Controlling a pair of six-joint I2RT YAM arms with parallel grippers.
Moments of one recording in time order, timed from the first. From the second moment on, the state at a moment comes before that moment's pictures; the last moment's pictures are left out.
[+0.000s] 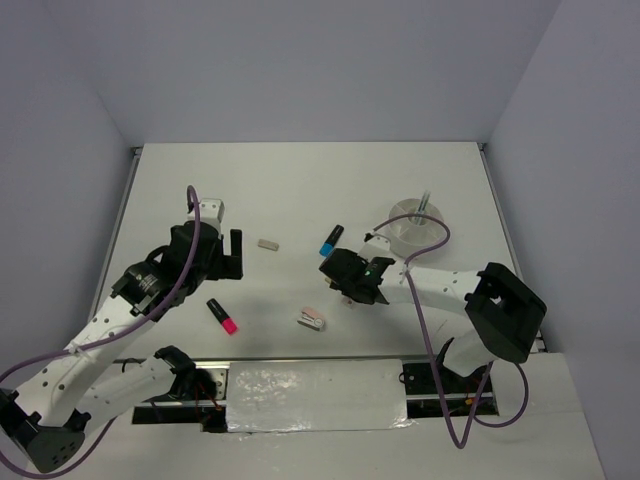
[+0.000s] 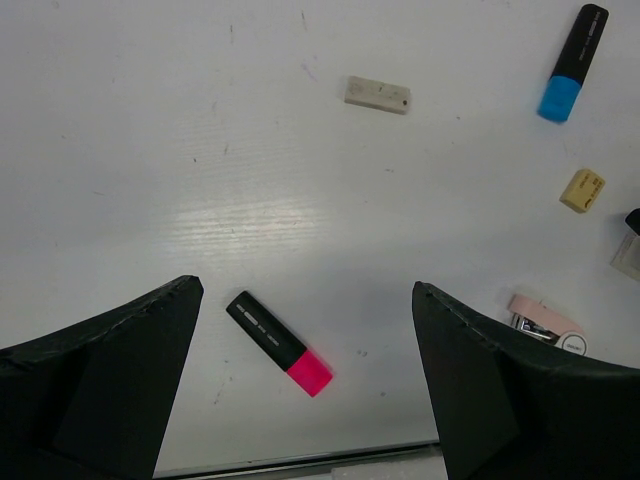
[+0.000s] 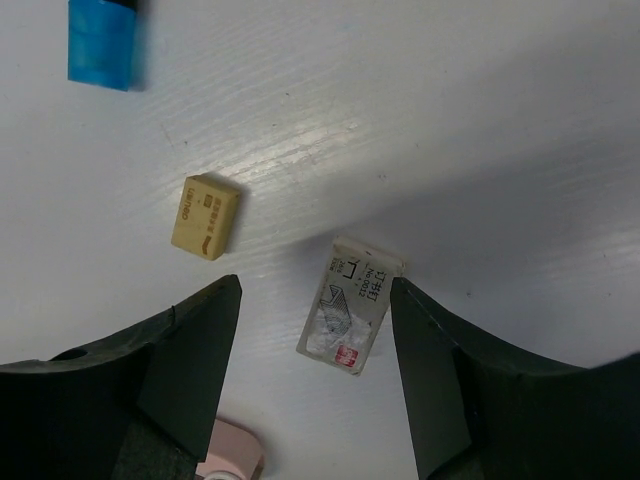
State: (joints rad) left arm -0.59 0.85 0.94 -0.80 -0.38 -0.37; right arm 0.94 1.50 0.82 -0.50 0.56 1.25
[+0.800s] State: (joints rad) left arm -0.60 0.82 0.94 -0.80 -0.38 -0.37; right arm 0.94 1.59 0.83 -0.56 0.56 1.32
